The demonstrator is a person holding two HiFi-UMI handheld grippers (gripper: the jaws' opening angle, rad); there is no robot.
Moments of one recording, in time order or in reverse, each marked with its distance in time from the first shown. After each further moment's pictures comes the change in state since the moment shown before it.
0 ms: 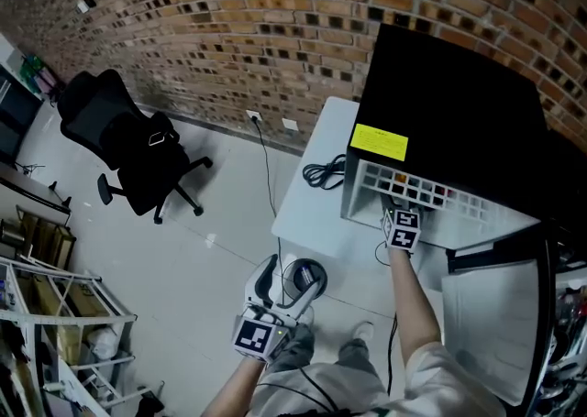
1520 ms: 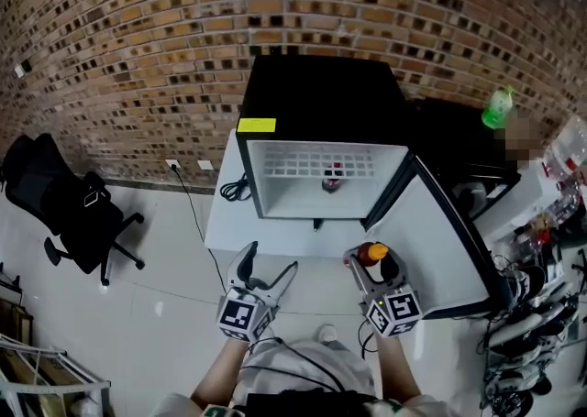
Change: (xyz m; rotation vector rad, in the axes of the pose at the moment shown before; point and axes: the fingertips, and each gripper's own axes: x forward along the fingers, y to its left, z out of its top) left arm -0.013 -0.127 0.008 0.095 -0.104 -0.331; right arm -0.410 0.009 0.070 0.031 -0.206 0.020
